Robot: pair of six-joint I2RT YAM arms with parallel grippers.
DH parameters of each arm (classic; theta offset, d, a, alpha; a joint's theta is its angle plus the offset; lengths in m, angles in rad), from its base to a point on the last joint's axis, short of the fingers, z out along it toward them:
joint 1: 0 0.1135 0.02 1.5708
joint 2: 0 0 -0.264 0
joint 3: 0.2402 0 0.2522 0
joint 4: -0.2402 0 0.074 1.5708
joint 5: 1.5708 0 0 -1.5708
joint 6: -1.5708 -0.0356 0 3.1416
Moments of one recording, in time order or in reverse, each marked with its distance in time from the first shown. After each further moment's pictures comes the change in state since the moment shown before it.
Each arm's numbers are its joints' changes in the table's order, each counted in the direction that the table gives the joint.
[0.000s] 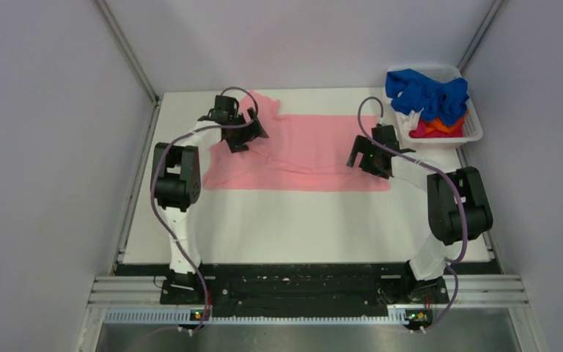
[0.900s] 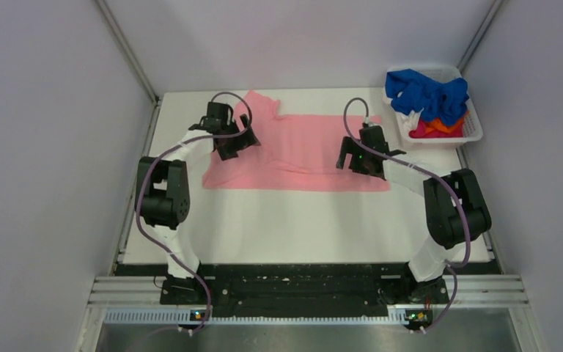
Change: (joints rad) left arm 0.000 0.225 -0.177 0.006 -0.100 -0.032; right arm 0.088 0.039 0.002 0.026 0.019 0.031
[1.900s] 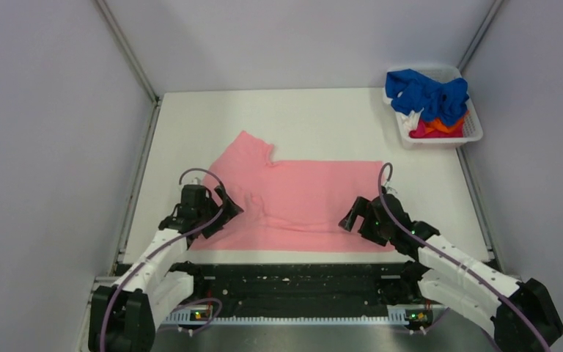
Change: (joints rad) left arm 0.006 0.920 -0.992 0.059 -0.064 0.224; right arm 0.285 0.805 -0.652 -0.170 0.005 -0.435
